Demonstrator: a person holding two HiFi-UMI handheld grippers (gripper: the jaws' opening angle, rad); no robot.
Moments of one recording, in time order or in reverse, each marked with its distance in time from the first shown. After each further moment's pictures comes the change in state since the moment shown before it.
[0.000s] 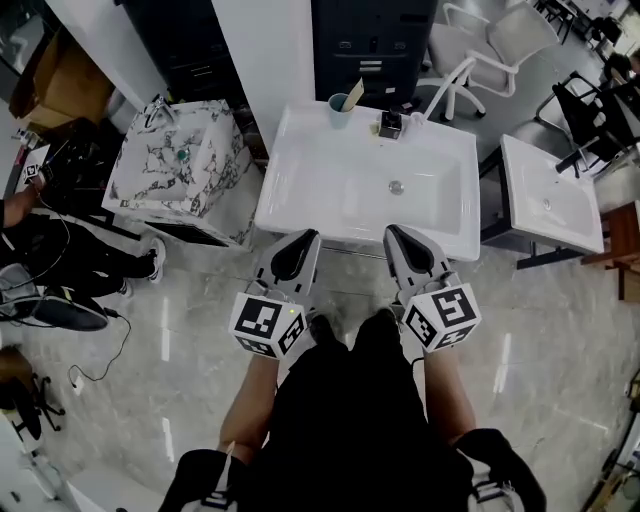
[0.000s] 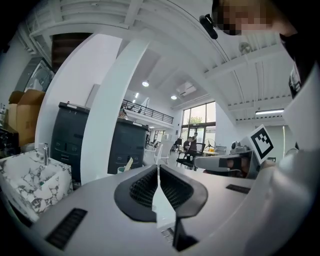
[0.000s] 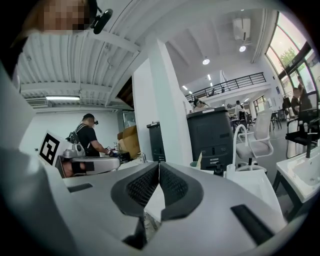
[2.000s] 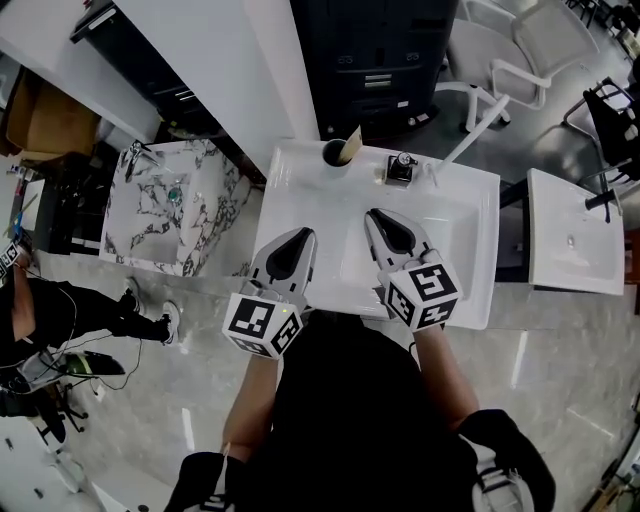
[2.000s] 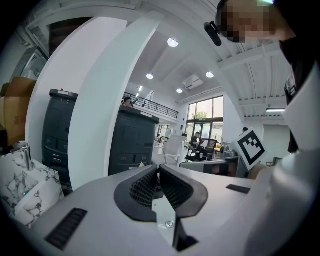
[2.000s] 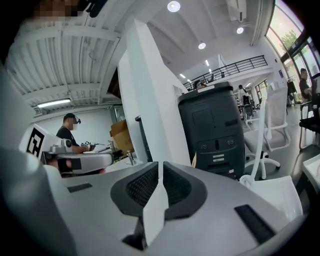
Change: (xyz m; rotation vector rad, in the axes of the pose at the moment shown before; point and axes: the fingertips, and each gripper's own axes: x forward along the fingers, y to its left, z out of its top) left arm 0.193 0.107 0.014 -0.022 0.070 0.038; right arm 0.208 -0.136 0.010 0.078 0.105 0.043
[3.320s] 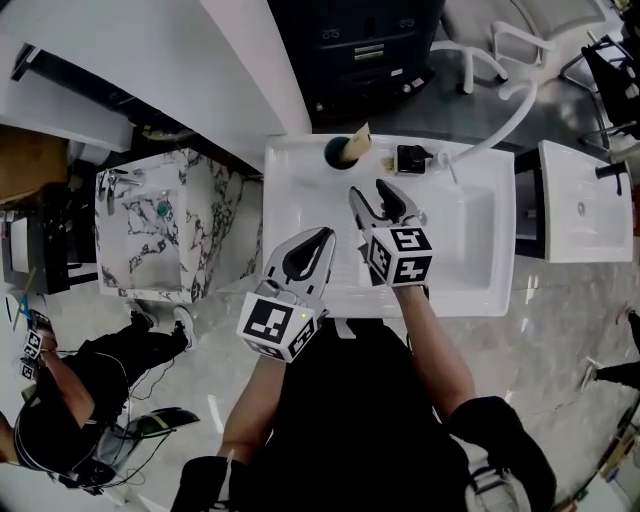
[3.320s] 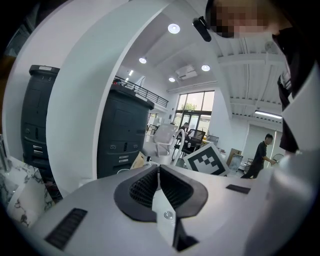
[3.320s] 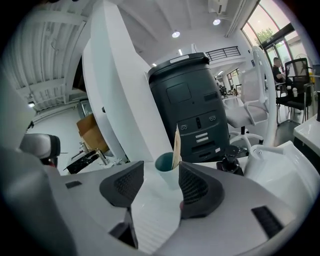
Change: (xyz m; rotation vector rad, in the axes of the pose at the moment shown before) left arm 0.055 0.037 -0.022 -0.014 0.148 -0.178; right arm 0.124 -0.063 -0.065 0.201 0.104 -0.252
